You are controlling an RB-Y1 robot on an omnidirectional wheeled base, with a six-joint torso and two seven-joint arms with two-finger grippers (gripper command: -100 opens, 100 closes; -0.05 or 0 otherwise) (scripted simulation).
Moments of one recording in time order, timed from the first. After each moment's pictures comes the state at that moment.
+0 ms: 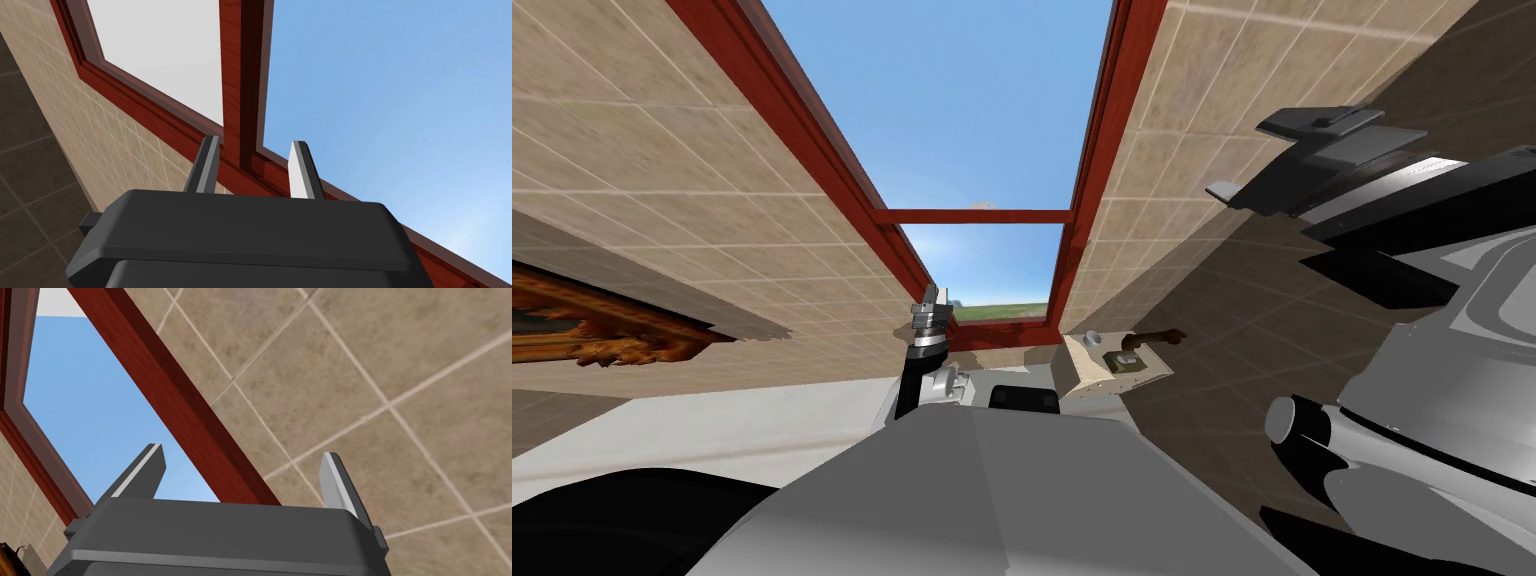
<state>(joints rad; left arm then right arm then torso) 0.49 -0.03 0.05 -2.24 -0.12 -0.52 0.16 -0.33 -1.00 -0.74 -1.88 1.50 -0.70 1.10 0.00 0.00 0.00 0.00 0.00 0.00</state>
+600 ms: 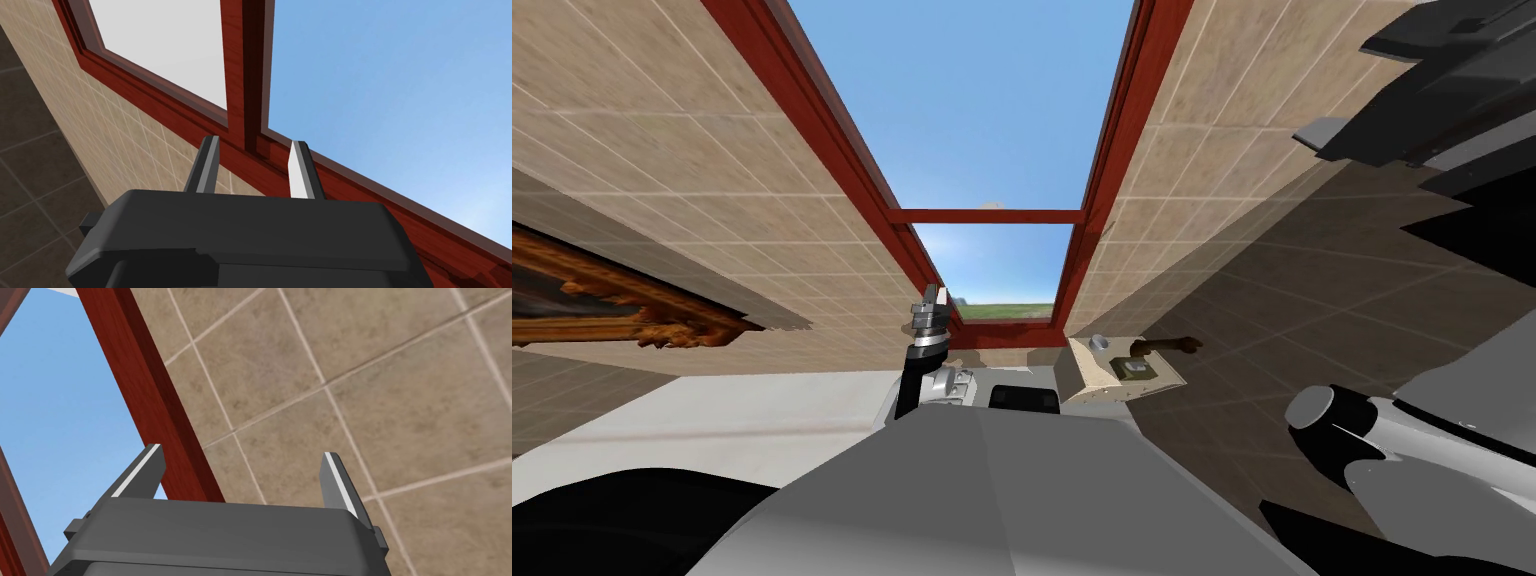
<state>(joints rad) 0.49 -0.03 0.05 -2.24 -0.12 -0.52 0.16 -0.41 -1.09 -0.81 -1.82 1.65 -0.72 1.19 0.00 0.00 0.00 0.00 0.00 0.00</state>
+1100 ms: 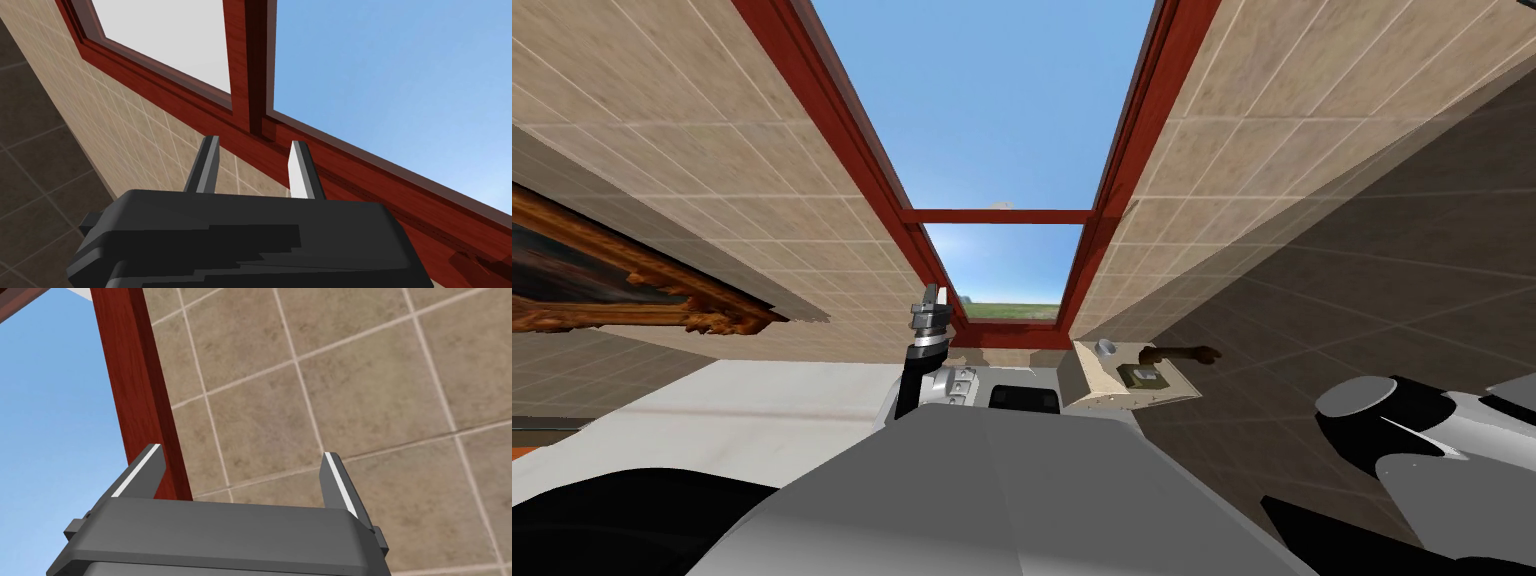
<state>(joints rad) 0.49 -0.03 0.05 -2.24 -0.12 -0.52 0.16 -0.50 -1.18 -0.86 -1.77 1.78 -0.72 1.26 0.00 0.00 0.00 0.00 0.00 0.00</state>
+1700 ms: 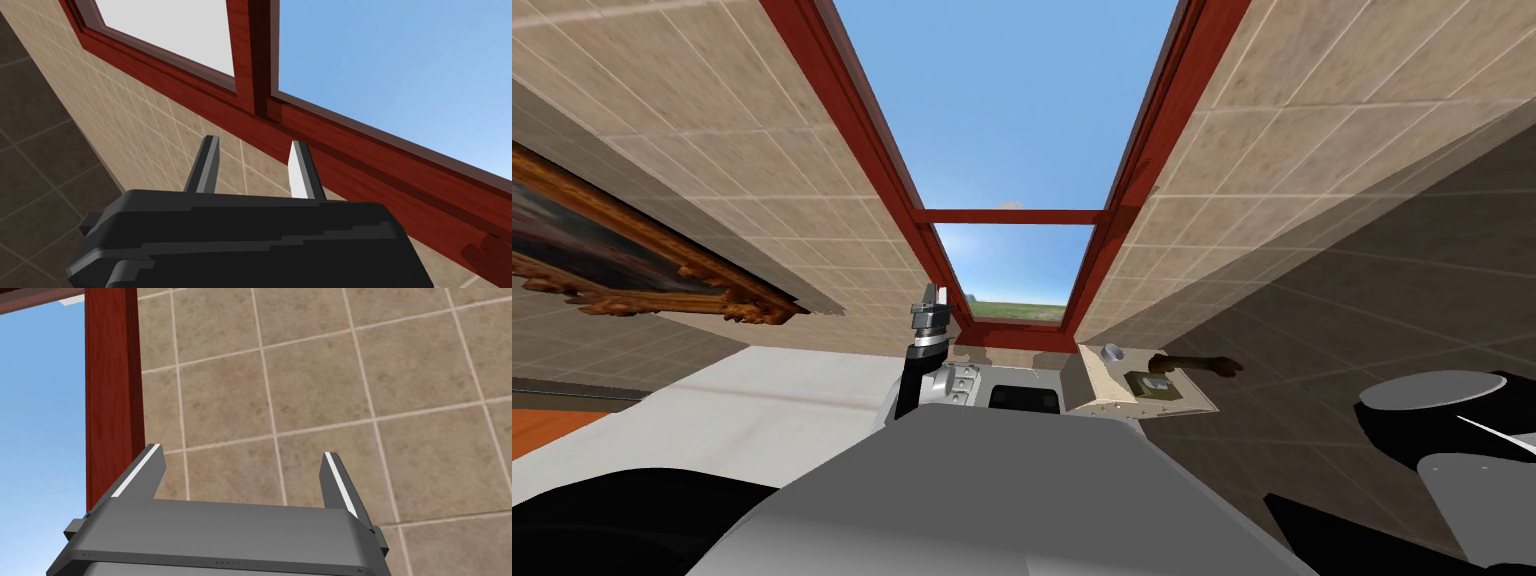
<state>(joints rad) 0.49 -0.03 0.05 -2.24 -0.12 -0.52 0.16 -0.59 -1.28 -0.93 -1.73 1.97 -0.74 1.33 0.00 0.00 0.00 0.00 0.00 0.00</state>
